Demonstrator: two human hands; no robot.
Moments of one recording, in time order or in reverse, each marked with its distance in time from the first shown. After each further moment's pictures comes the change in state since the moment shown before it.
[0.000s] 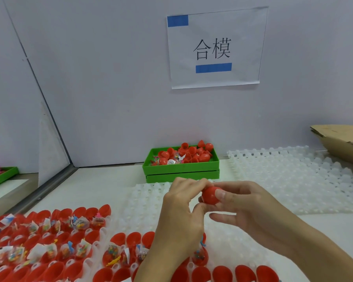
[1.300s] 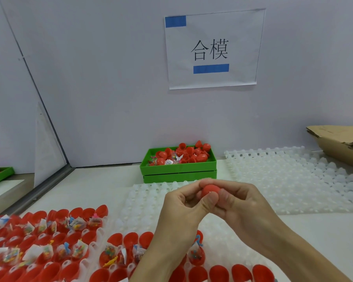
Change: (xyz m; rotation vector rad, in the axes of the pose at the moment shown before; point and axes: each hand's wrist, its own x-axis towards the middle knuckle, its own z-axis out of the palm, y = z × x) left_hand 0.000 0.005 0.004 -0.793 -0.152 -0.409; right_hand 0.010 0.017 0.006 0.152 0.044 -0.266
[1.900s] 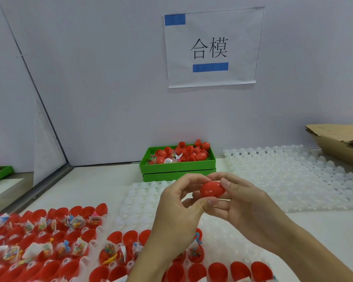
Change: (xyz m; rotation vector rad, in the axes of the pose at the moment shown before) left_hand 0.000 0.006 -0.003 0.299 0.058 0.135; right_hand -0.003 -0.013 -0.007 0.135 -0.015 0.187
